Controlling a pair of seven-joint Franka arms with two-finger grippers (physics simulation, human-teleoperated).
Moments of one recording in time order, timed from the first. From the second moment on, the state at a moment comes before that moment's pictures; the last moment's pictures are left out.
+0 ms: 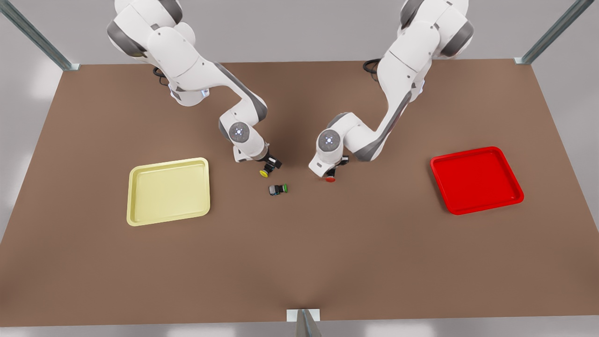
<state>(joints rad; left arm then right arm) -0.40 0.46 -0.32 -1.95 0.16 2.16 -0.82 0.30 0.46 0.44 -2.24 0.10 2.71 1.19</state>
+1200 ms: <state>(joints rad) -0.08 0.18 0.03 -1.31 0.00 1.35 0.12 0.29 0.54 0.43 -2.19 0.11 2.66 1.15</state>
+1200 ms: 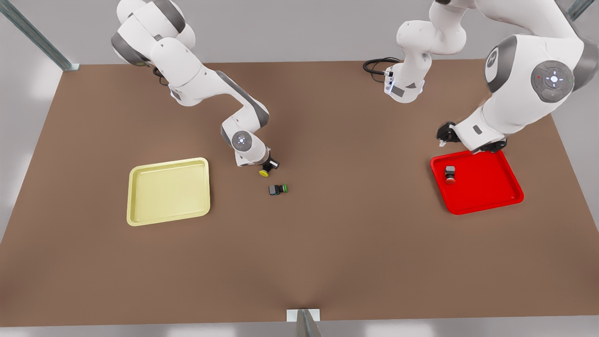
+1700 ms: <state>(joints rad) -0.05 0.14 0.03 -1.29 -0.01 1.40 0.10 0.18 0.42 0.44 -2.12 0.10 2.38 1.00</state>
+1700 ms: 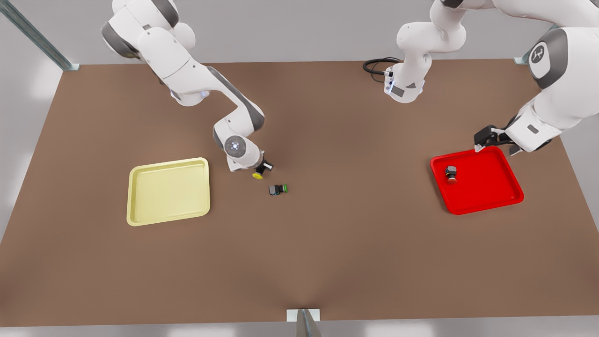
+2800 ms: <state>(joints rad) -0.05 -0.01 0.02 -1.58 -0.02 1.47 0.01 0.09 -0.29 -0.03 -1.83 -0.06 1.61 0.07</state>
